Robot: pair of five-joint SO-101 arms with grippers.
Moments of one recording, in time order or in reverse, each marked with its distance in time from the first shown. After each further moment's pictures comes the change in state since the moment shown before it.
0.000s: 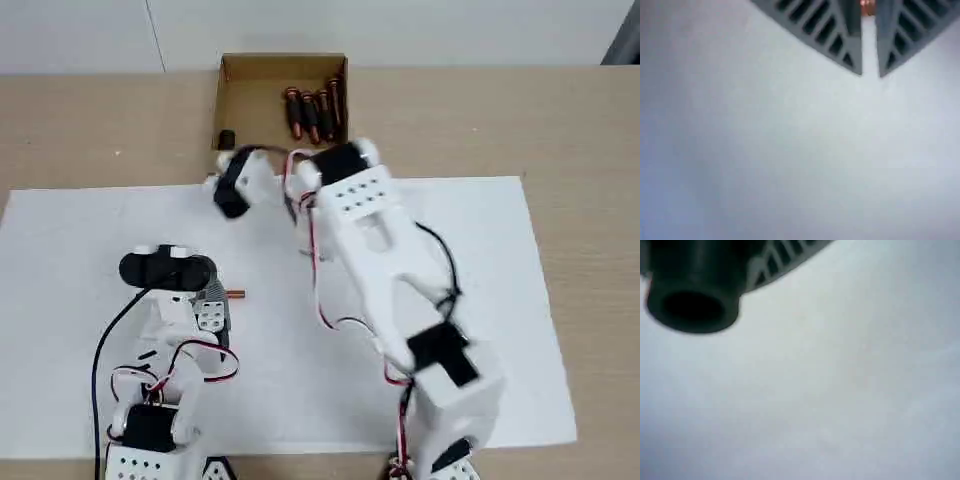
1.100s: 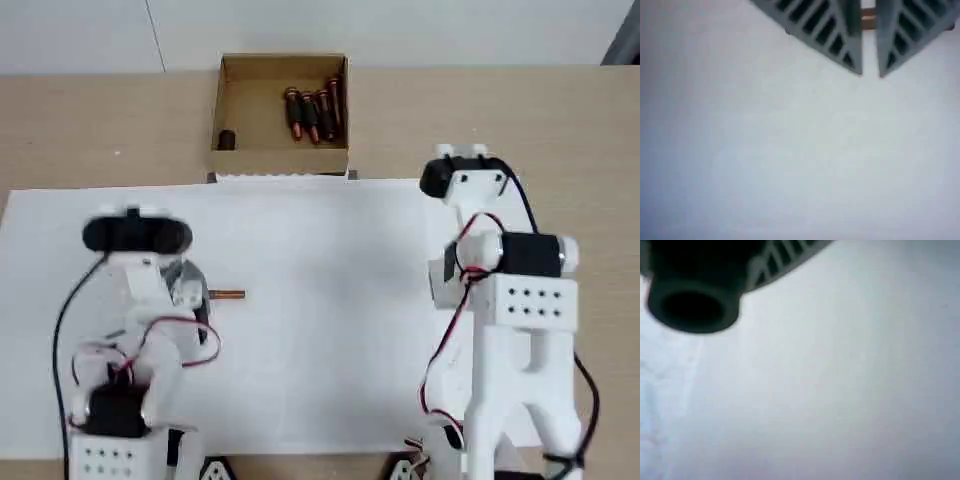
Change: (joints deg) left arm -3.7 28.7 -35.1 13.8 0.1; right arm 30.1 -45.8 45.4 -1.6 -31.5
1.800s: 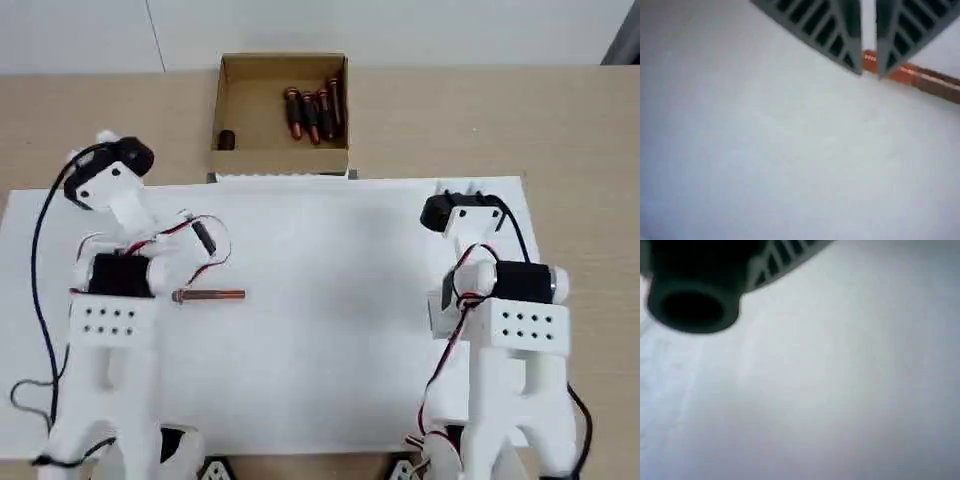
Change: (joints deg) left arm 0.0 40.4 -29.0 12.4 35.0; right arm 1.1 -5.0 12.1 -2.1 0.0
